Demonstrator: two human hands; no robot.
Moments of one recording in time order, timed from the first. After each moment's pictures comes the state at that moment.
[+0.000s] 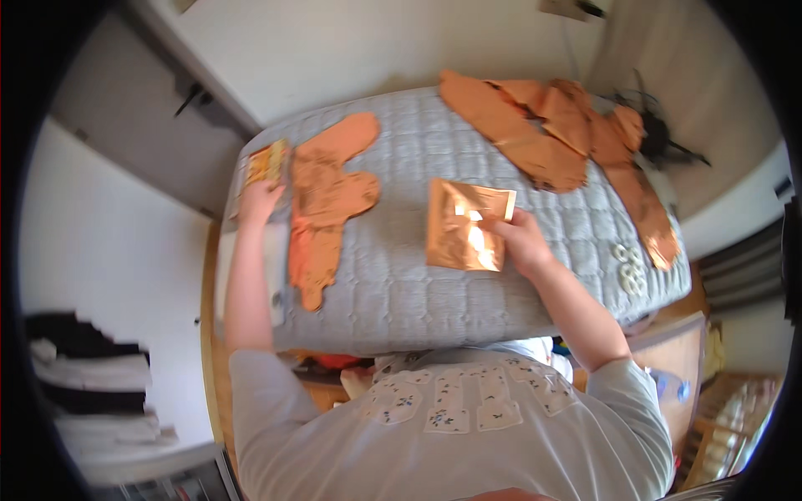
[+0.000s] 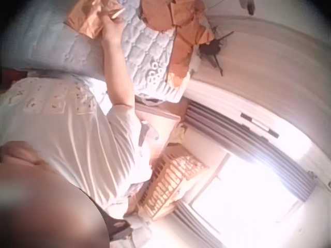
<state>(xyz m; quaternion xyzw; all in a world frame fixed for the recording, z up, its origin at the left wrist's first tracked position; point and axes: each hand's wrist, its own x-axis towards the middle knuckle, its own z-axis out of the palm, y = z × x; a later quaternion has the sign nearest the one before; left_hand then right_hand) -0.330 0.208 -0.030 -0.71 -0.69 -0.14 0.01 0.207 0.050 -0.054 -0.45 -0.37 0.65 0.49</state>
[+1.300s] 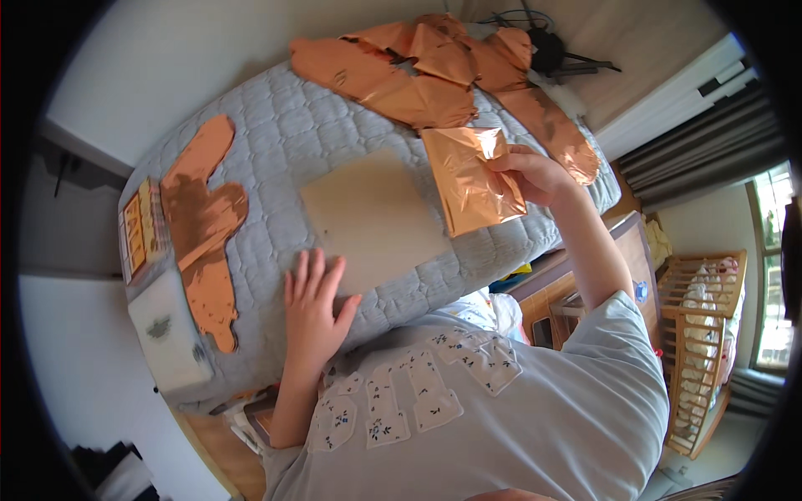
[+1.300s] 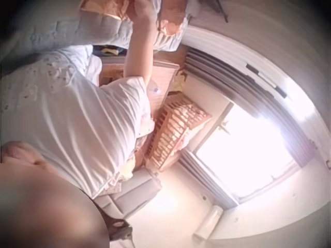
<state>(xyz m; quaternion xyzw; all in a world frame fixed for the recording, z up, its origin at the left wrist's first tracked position) -0.048 -0.028 -0.059 -0.86 -0.47 -0.17 -0.14 0.389 0.019 -0.013 -0.48 -0.27 0.72 0.41</state>
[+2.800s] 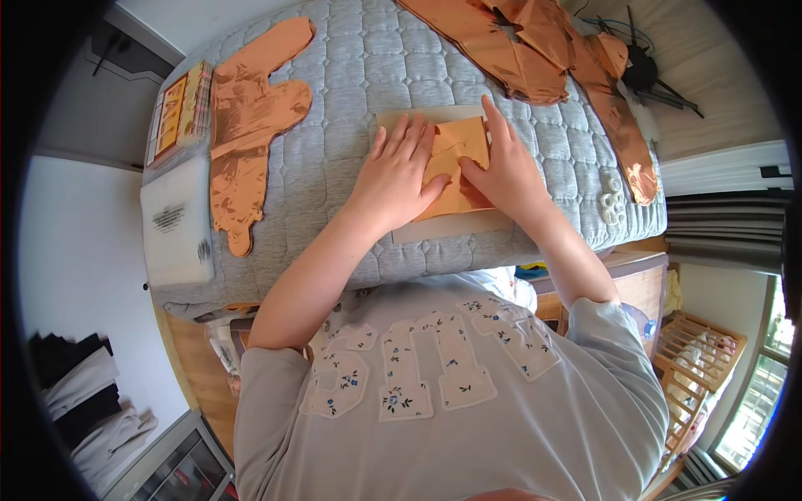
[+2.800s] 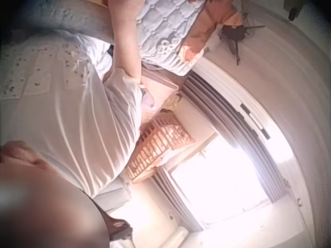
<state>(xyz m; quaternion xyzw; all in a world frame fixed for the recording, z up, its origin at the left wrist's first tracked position) 0.014 0.042 -0.082 -0.89 -0.43 -0.14 -0.07 0.222 0.014 -0.037 -0.64 -0.70 0.17 0.27</state>
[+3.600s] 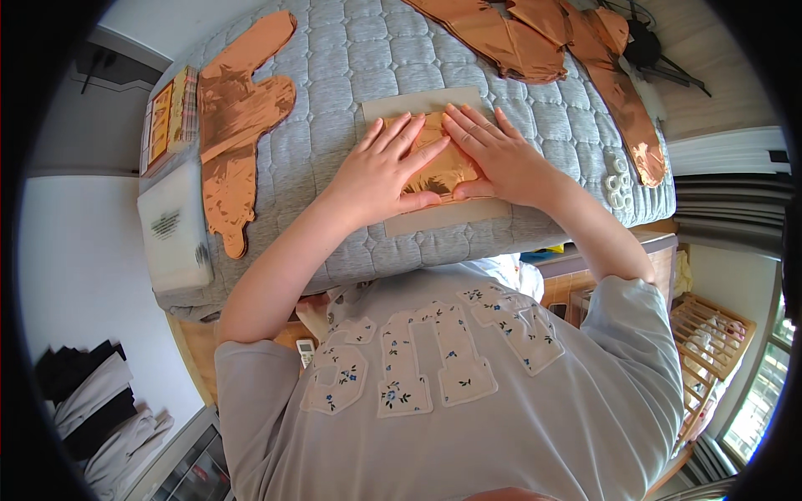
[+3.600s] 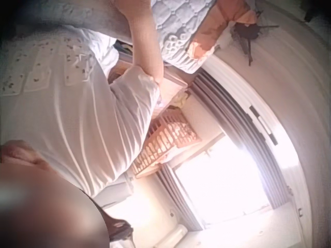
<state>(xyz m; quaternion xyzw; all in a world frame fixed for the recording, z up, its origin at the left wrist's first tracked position) -0.006 0.048 -0.077 -0.95 -0.30 -0.09 -0.03 0.265 0.021 -0.064 -0.45 -0.89 0.08 0.04</state>
